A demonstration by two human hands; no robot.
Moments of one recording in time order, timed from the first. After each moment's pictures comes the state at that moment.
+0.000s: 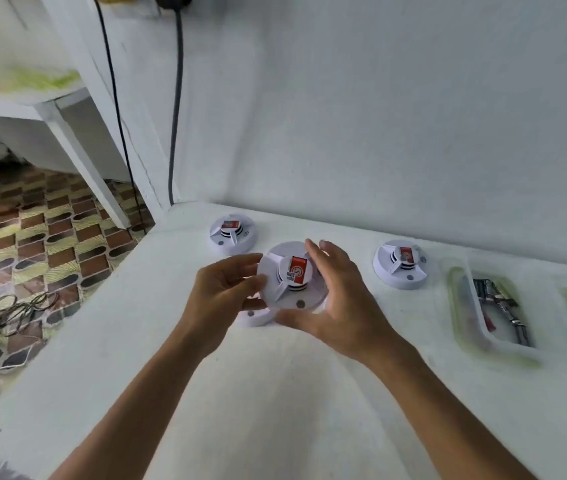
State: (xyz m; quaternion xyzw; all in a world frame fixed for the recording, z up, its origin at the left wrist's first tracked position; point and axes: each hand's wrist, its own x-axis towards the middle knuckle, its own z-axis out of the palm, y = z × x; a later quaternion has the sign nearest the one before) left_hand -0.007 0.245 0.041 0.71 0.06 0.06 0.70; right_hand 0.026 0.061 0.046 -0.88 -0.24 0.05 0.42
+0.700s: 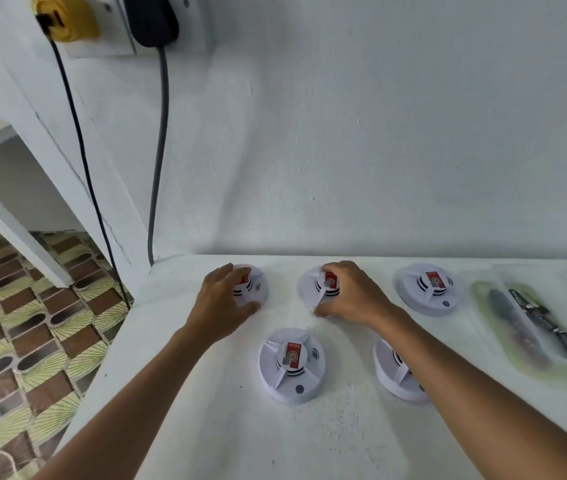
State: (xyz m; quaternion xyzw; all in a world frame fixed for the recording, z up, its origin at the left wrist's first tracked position) left_hand 0.150 0.366 -0.018 0.96 -0.06 0.04 0.28; right_hand 0.166 0.115 -0.012 -0.95 -0.06 0.06 0.30
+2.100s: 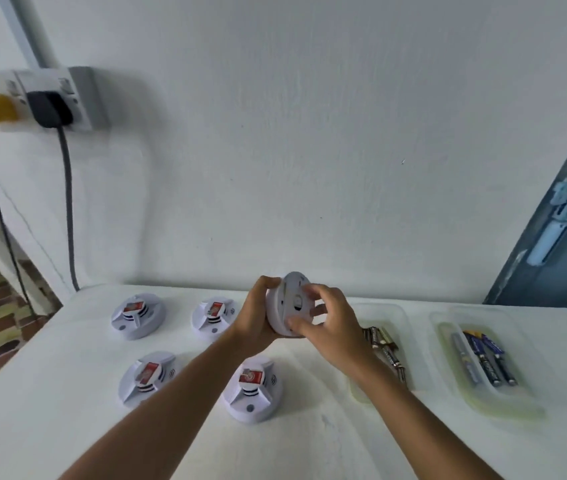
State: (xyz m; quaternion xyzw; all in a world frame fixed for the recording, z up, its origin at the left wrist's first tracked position) left_hand 0.127 0.075 0.052 0.56 0.02 -0.20 0.81; right_hand 0.095 -0.070 0.048 -0.84 -0.07 -0.05 0.54
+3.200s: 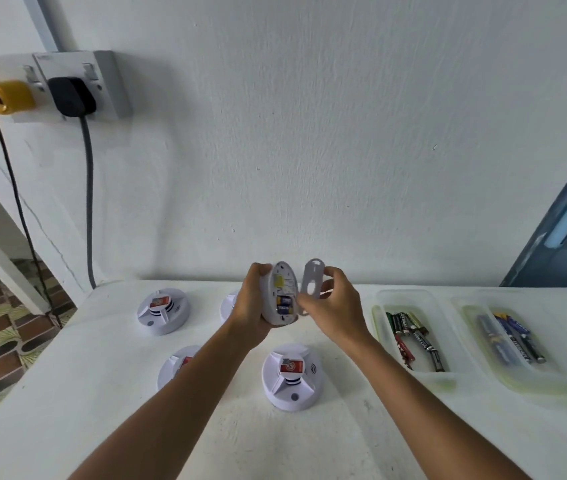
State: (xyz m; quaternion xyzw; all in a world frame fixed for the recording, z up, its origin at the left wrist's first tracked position) left_hand 0.131 0.139 0.047 0.55 0.10 -0.15 0.82; right_hand 0.114 -0.007 0.042 -0.83 0.03 -0.07 0.55
